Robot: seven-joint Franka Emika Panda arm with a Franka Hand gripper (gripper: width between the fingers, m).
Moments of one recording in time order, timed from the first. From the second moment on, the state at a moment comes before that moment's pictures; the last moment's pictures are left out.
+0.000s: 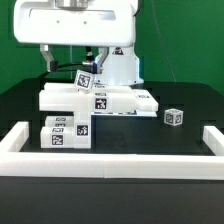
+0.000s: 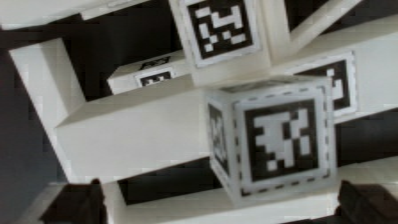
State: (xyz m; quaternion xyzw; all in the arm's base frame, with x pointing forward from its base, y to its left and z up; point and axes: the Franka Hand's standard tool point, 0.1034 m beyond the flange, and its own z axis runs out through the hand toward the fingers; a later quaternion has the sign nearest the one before) arm 0.547 -0.105 0.133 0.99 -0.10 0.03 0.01
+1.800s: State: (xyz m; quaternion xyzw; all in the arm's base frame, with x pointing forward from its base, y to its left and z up) arm 0.535 -0.102 0.121 0.99 -0.11 0.03 0.01
